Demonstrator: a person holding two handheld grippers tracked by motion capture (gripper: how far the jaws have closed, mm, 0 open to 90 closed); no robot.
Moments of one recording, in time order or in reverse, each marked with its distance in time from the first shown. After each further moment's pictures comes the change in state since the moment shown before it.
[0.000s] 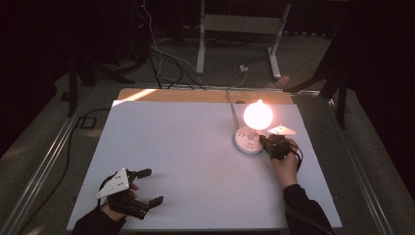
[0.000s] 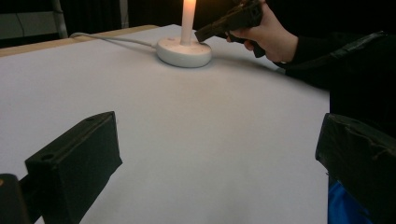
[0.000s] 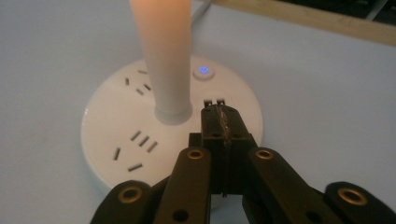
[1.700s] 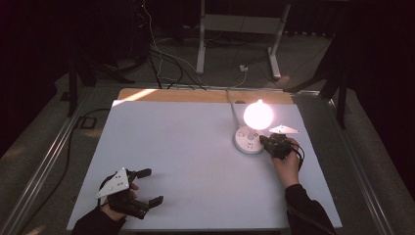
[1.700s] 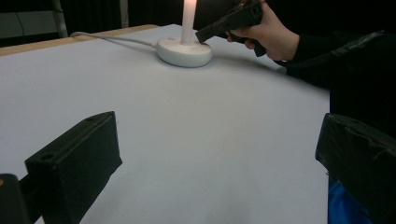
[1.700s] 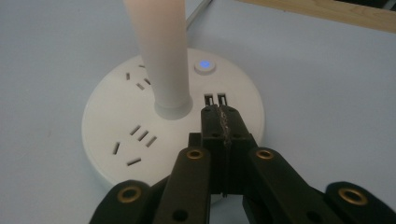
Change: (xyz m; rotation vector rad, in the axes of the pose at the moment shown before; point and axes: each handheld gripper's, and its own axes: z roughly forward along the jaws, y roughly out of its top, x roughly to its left) left arm 0.000 0.000 0.000 0.001 -0.001 -0.001; right arm -0.007 0.000 0.001 0.026 0.042 0.015
